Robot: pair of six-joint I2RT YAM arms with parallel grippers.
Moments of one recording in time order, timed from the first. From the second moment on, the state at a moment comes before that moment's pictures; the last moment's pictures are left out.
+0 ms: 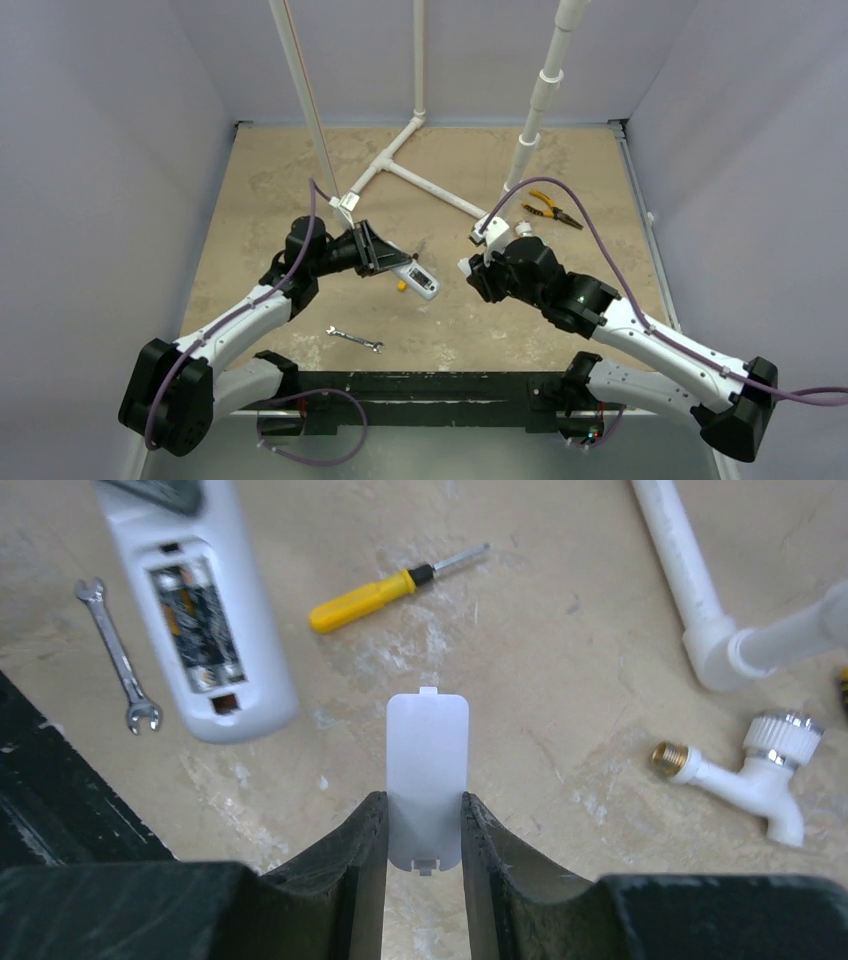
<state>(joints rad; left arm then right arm) -0.43 1.07 0.53 0.28 0.67 -1.01 0.89 0.91 0.74 -0.43 0.14 0.12</state>
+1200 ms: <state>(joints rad) -0.51 1.11 0.49 0.34 0.55 -1.14 1.02 1.20 1.05 -0.53 0.06 0.00</state>
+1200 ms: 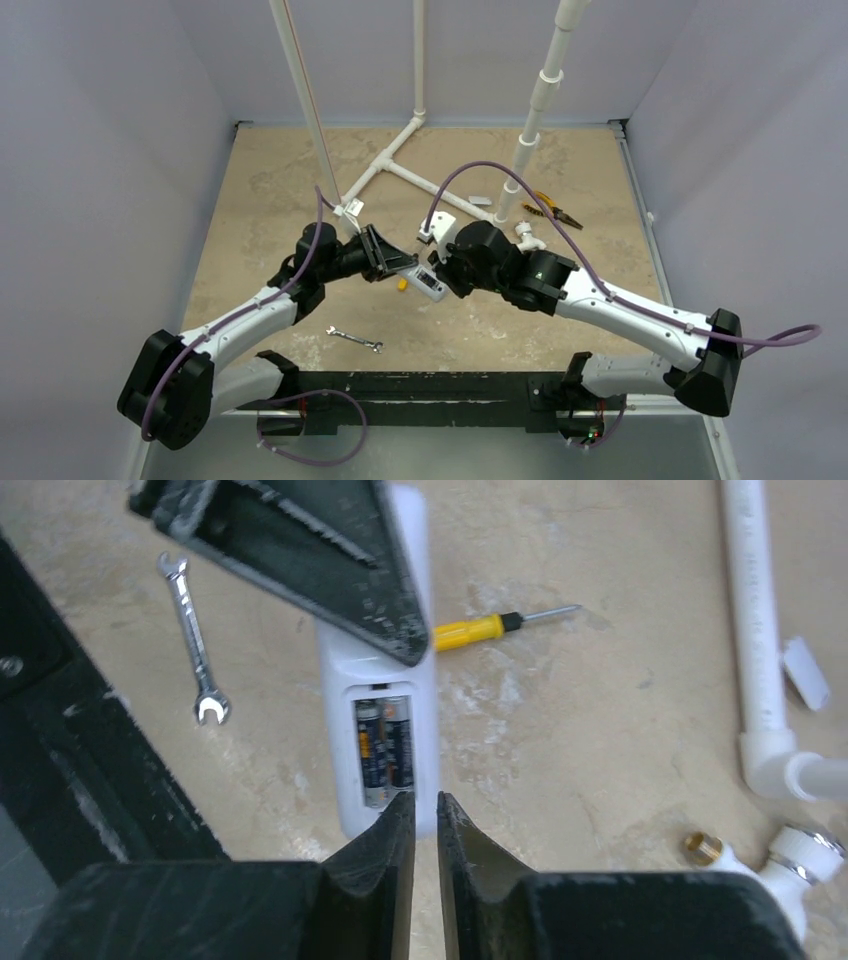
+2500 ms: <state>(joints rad) -0.50 0.97 0.48 0.17 0.50 -1.07 0.64 2.08 1.74 -0.49 0.46 0.37</state>
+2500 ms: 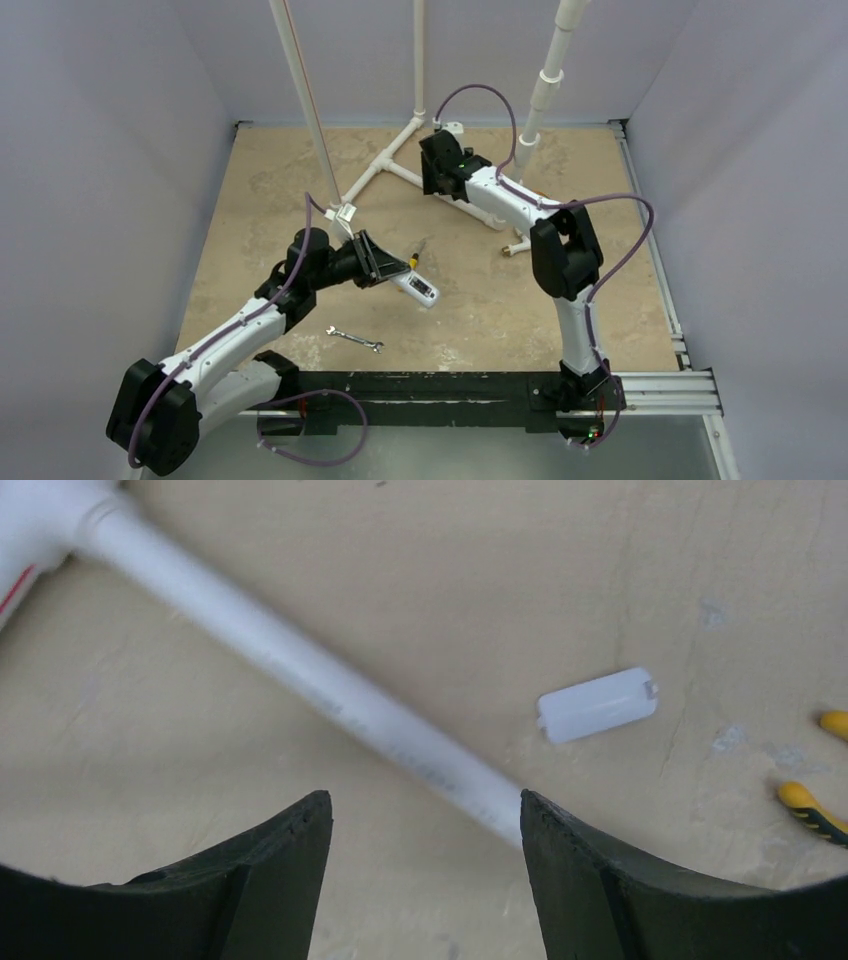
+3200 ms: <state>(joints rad) -0.50 1.00 0.48 0.14 0.52 -1.06 0.39 2.36 1.94 -0.66 0.58 0.82</state>
